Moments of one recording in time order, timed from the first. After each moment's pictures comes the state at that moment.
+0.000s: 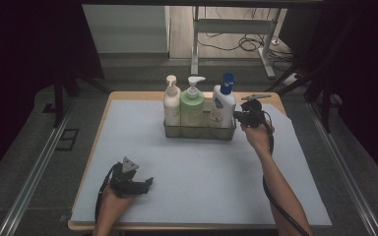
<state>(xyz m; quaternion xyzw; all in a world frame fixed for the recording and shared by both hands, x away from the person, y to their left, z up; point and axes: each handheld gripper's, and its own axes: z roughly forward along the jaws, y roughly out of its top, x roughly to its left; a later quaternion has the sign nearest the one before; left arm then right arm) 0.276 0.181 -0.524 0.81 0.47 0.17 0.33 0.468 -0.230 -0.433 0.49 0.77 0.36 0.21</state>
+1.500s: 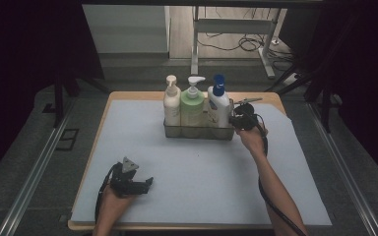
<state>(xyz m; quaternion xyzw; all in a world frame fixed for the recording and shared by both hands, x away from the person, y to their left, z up) 0.276 0.182 -0.524 0.81 0.46 0.17 0.32 0.473 -0.216 -0.455 0.48 0.79 0.34 0.18</state>
